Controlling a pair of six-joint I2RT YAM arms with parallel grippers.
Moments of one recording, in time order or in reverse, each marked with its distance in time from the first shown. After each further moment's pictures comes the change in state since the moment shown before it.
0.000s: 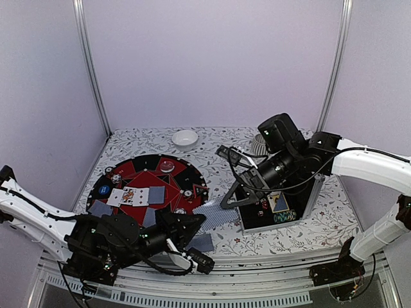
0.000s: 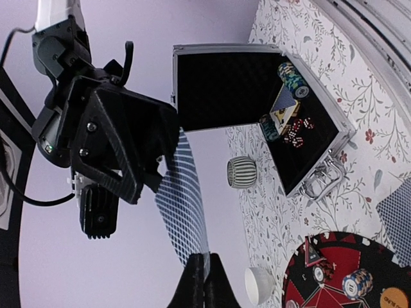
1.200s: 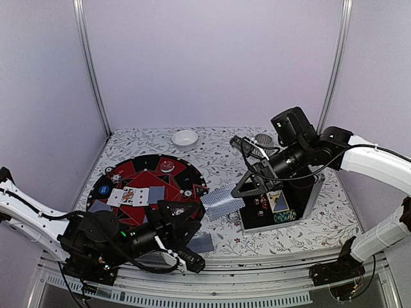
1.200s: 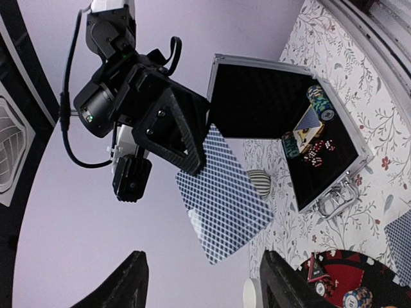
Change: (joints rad) left arm -0.026 -0.065 -0.035 0.085 0.011 -0.044; right arm -0.085 -0.060 -0.002 -0.066 0.041 -0.031
